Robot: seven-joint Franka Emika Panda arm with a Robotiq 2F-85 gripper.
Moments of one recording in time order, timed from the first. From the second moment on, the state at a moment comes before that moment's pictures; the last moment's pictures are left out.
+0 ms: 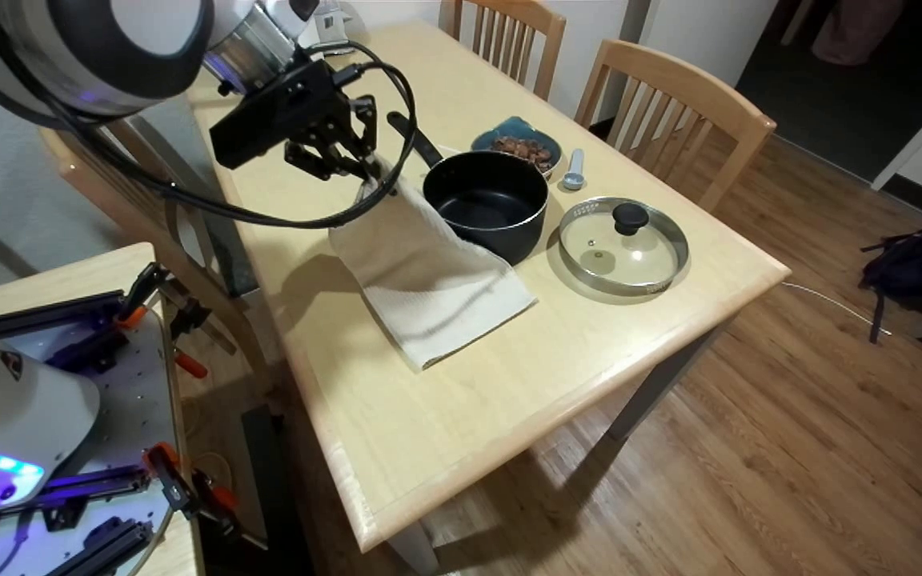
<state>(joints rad) 0.41 -0.19 -0.43 -2.76 -0.80 3.04 -0.45</state>
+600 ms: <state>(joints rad) 0.37 -0.50 -0.51 -2.72 -0.43 2.78 -0.77</state>
